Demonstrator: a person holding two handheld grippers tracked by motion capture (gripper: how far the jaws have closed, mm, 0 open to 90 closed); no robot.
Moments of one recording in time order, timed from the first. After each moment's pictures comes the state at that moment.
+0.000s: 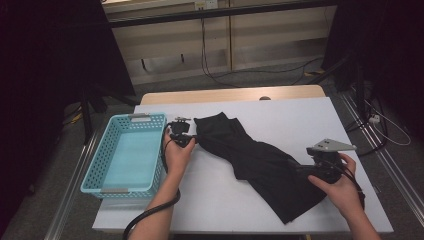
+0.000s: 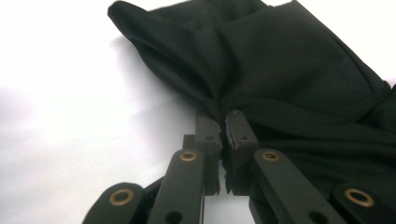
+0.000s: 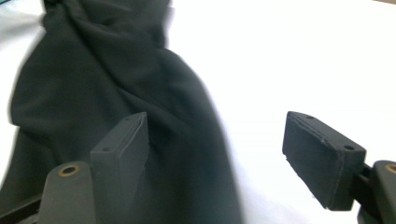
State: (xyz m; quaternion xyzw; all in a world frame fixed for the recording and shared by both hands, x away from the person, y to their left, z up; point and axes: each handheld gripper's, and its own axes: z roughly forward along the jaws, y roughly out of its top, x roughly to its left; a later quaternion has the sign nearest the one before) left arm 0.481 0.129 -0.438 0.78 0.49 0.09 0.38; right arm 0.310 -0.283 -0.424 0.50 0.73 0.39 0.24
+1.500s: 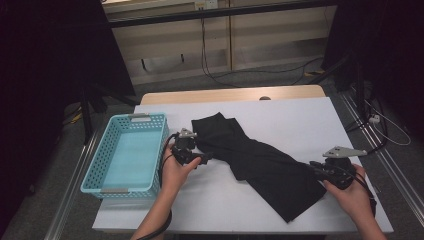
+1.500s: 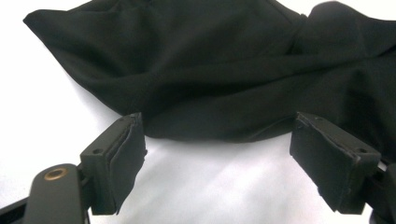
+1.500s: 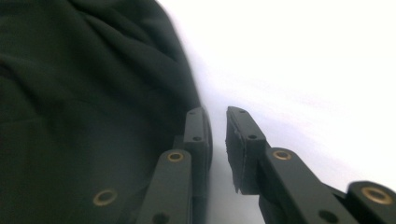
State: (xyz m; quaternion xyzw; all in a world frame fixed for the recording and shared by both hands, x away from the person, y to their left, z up) left arm 0.429 0.119 -0.438 0.83 0.39 0.10 0.39; right arm 0.298 -0.313 -0.443 0.51 0.76 0.34 0.21
